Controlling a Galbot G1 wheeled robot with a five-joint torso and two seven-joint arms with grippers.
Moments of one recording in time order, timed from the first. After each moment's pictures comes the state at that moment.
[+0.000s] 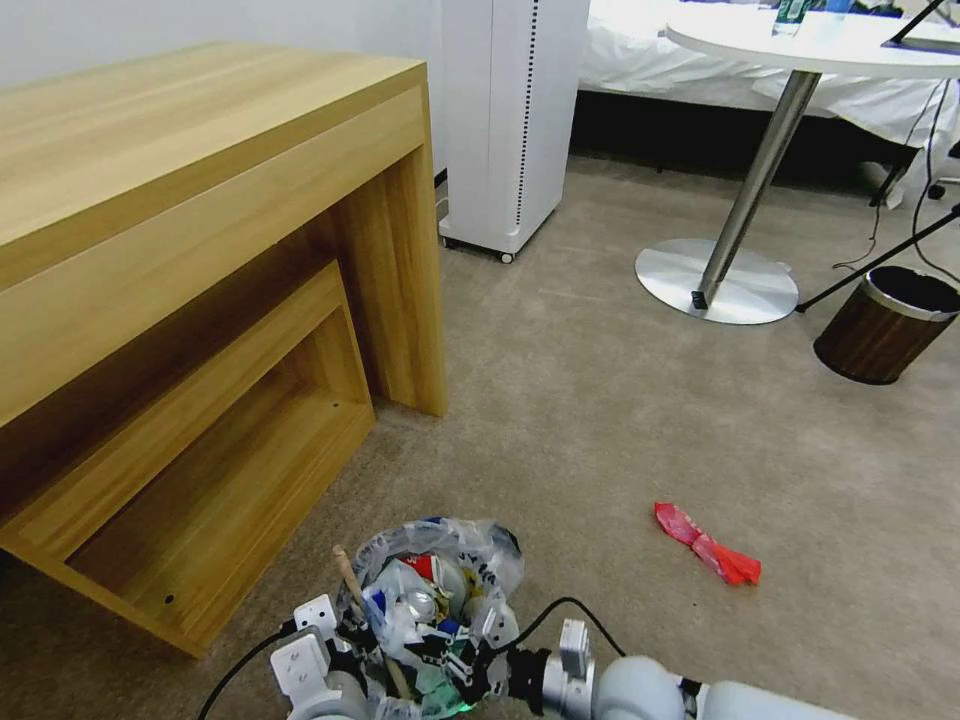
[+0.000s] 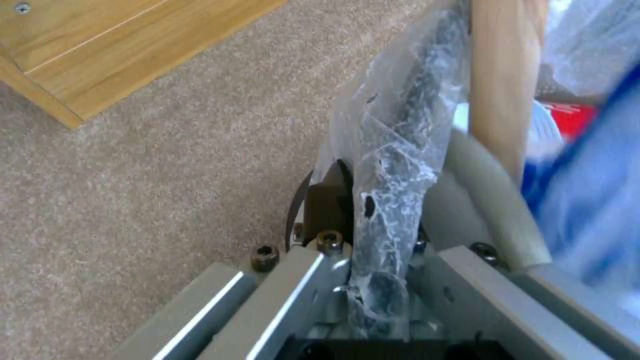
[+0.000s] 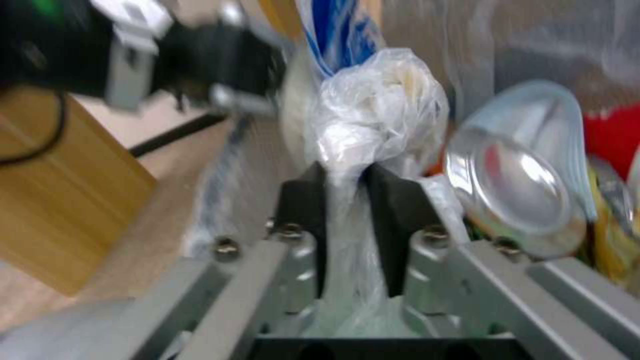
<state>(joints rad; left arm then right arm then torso) 1.80 -1.60 -0.28 -2.30 -0.37 0.58 -0.71 -0.81 0.77 -0.71 1.81 0.88 0.10 -0.33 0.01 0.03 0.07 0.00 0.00</state>
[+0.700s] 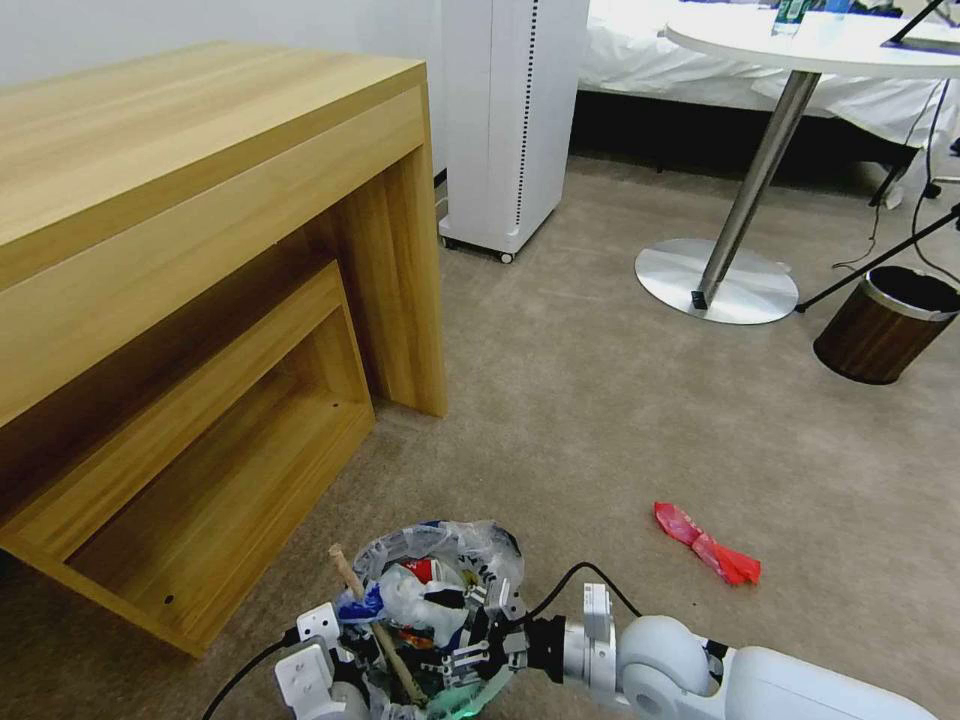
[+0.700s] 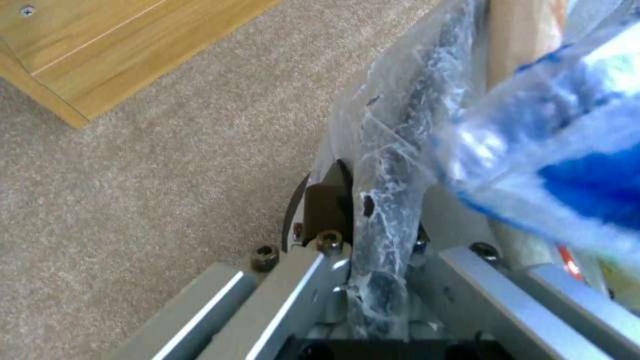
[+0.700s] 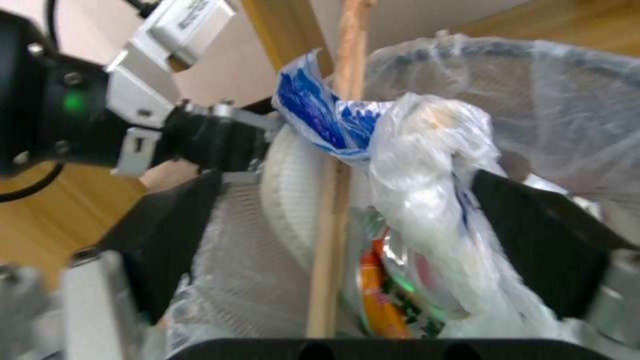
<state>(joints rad) 1.83 -1.61 -0.27 -2.30 -0.32 0.57 -0.68 -0.81 0.72 -0.64 1.87 0.87 0.09 -0.33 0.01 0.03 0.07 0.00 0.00</state>
